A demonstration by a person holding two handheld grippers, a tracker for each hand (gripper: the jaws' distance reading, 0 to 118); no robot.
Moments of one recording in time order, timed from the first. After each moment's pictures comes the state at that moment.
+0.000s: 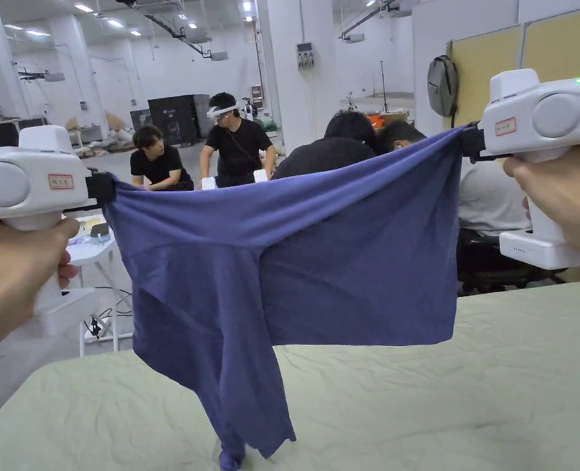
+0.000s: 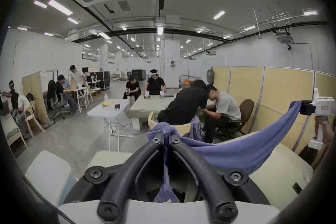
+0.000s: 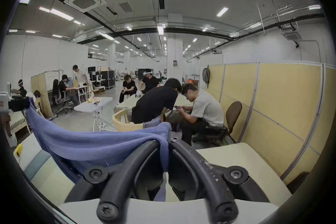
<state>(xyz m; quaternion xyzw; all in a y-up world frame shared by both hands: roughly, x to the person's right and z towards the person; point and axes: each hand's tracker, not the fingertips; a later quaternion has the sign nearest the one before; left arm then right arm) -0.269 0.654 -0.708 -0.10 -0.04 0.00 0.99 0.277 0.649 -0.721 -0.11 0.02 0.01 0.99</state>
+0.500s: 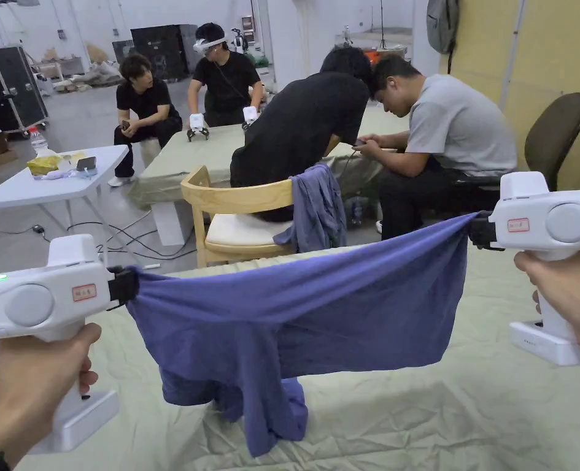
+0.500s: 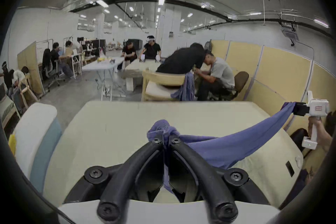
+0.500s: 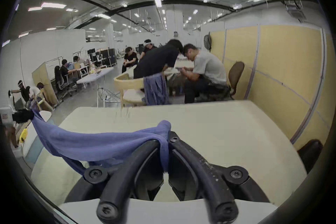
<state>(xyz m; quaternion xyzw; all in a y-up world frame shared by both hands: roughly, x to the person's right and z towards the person) -0.259 0.463 -0.625 -0.23 -0.06 0.04 0.97 0.299 0.463 -0.650 -0.25 0.03 -0.03 0.97</state>
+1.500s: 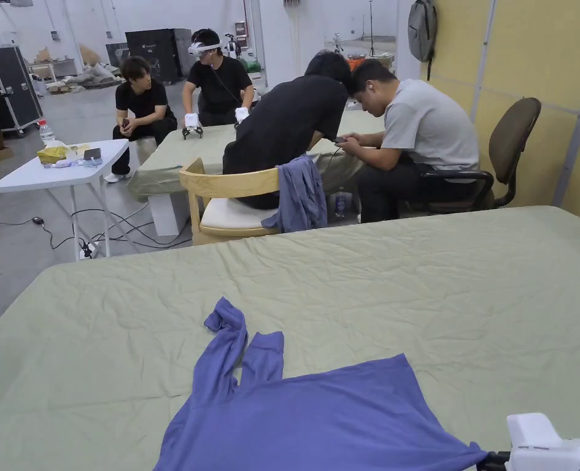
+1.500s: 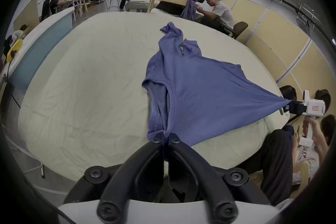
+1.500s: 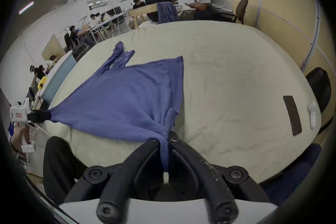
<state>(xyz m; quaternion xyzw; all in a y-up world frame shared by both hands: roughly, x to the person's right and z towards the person) -0.295 0.246 -0.293 -0.46 -0.07 0.09 0.88 0.300 0.258 -0.310 -0.45 0.10 -0.04 0.89</state>
